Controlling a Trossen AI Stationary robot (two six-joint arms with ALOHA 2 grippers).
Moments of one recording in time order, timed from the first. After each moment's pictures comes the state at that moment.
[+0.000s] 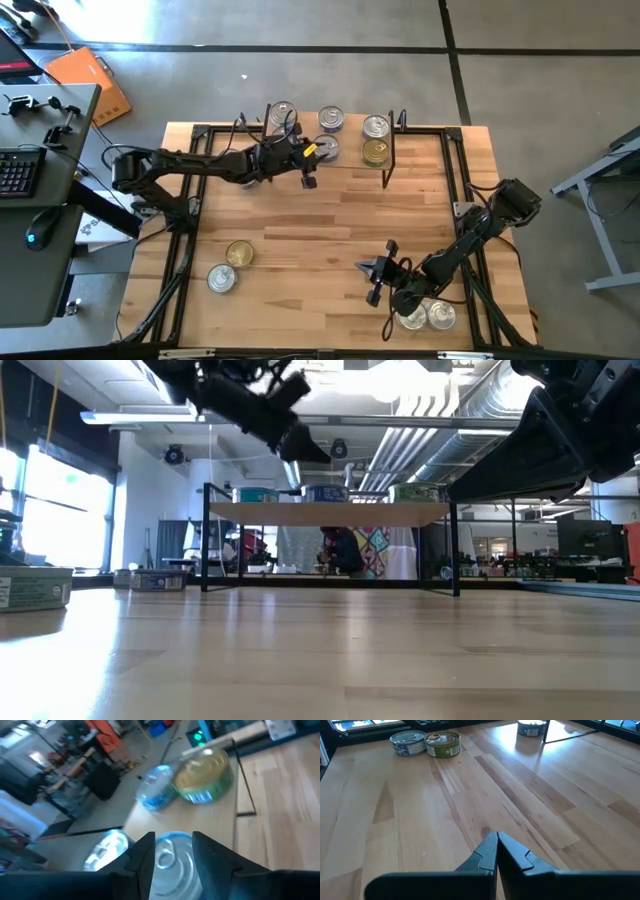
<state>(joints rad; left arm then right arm) 0.24 1.54 0.97 0.29 -0.28 0.53 0.73 1.72 0.78 0.17 0.95 0.74</state>
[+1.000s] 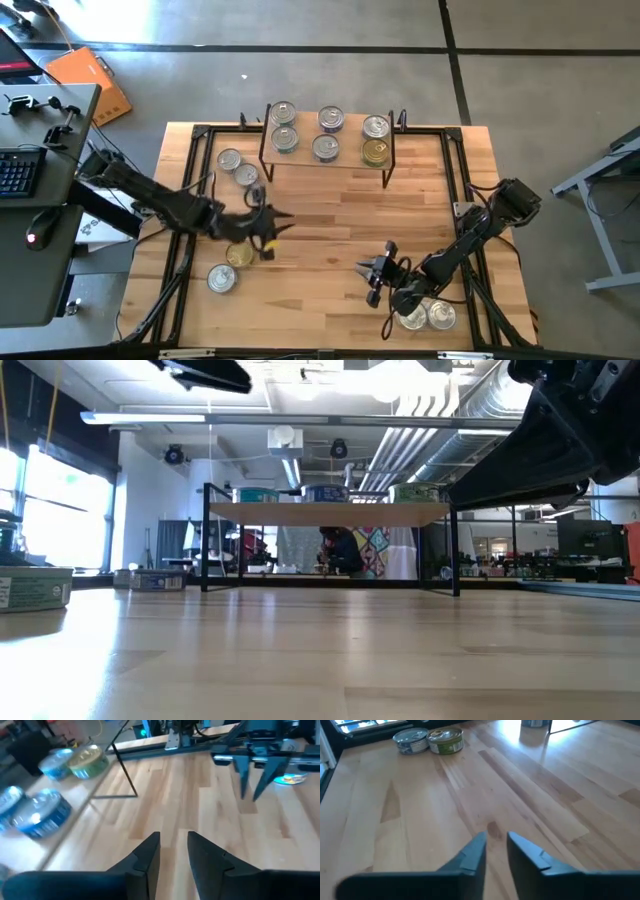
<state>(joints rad) -0.41 1.21 0.86 -0.20 -0.63 -0.08 0.73 1.72 0.78 0.17 0.91 0.79</state>
